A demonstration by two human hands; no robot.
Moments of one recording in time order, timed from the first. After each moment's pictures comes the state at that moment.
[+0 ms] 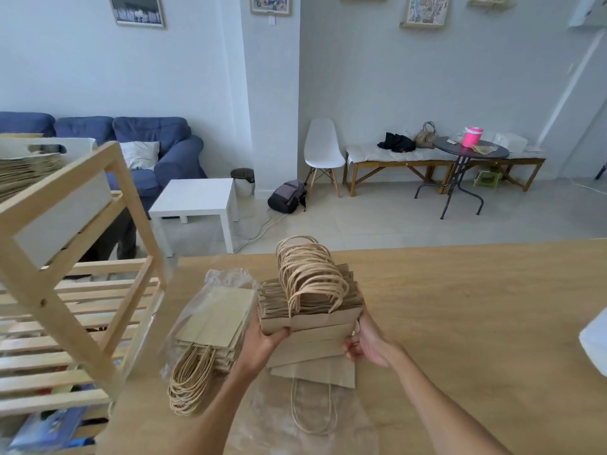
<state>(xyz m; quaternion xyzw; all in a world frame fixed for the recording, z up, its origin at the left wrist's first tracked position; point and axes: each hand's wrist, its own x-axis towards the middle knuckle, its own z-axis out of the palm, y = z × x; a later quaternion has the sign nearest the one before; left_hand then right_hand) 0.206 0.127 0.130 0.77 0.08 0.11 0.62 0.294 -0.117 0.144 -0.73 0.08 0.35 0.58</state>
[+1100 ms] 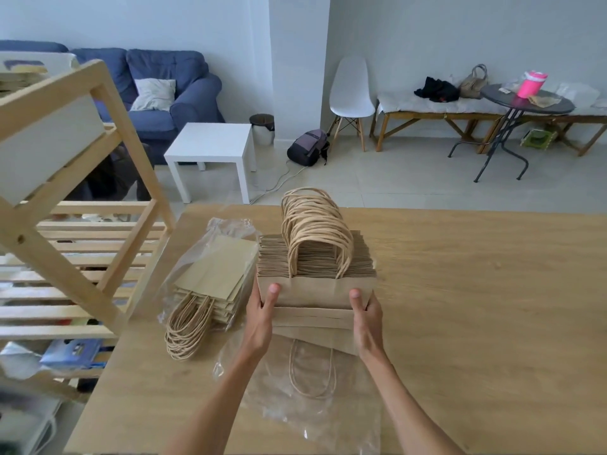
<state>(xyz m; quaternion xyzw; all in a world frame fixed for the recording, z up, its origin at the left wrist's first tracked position) 0.191 0.094 0.102 0.68 0.19 0.17 0.69 0.251 -0.090 0.099 -0.71 -0.02 -0.02 0.70</state>
